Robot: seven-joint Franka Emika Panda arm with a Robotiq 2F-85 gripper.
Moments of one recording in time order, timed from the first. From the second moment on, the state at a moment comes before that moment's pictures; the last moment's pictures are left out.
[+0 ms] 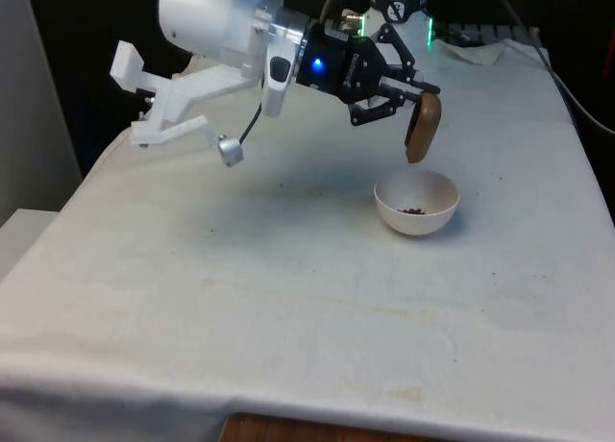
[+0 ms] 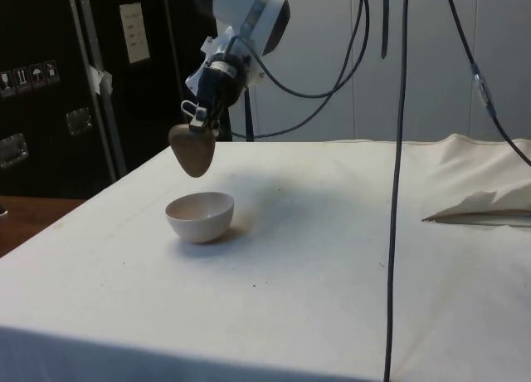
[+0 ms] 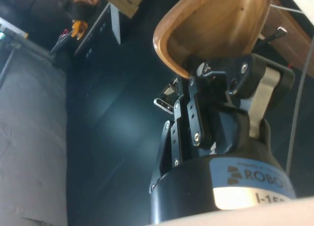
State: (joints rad) arm 0.02 0.65 -0.41 -1.75 1.25 1.40 -1.21
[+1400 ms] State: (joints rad) arm 0.02 0.60 -0.41 -1.76 1.07 1.50 -1.21
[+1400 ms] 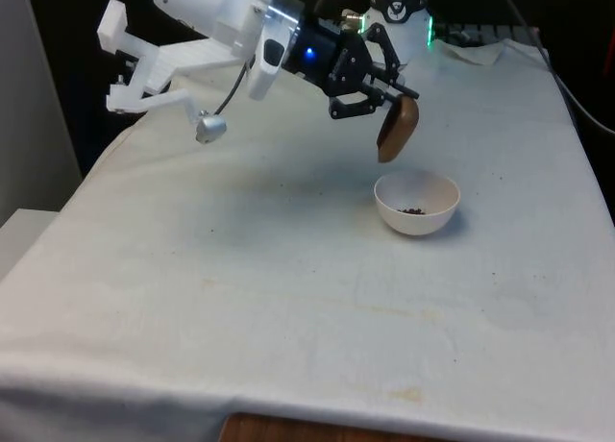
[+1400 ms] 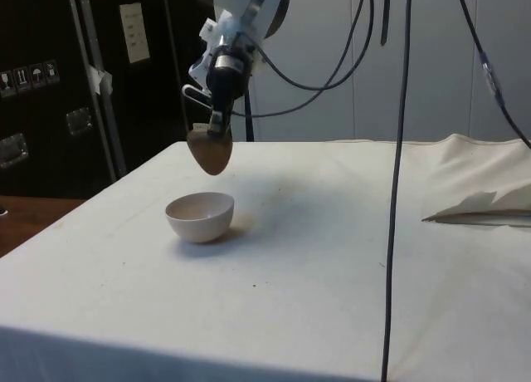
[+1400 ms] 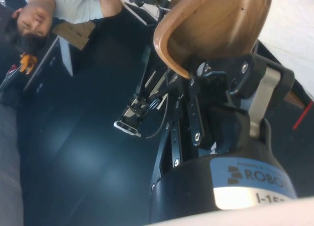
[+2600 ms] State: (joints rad) arm 0.03 0.59 -0.41 -1.76 0.91 1.62 -1.20
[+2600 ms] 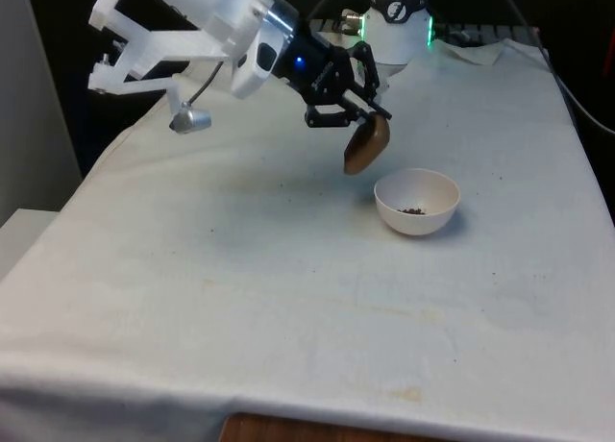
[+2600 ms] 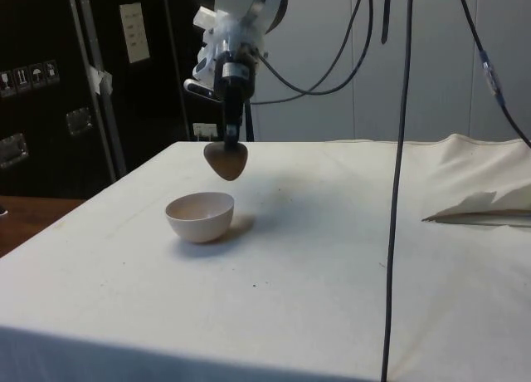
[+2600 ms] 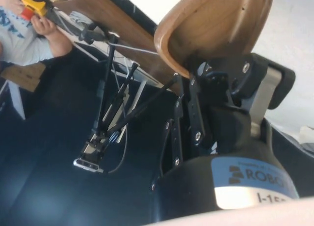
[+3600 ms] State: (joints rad) arm 0.04 0.59 -0.41 -1.76 0.78 1.72 -1.17
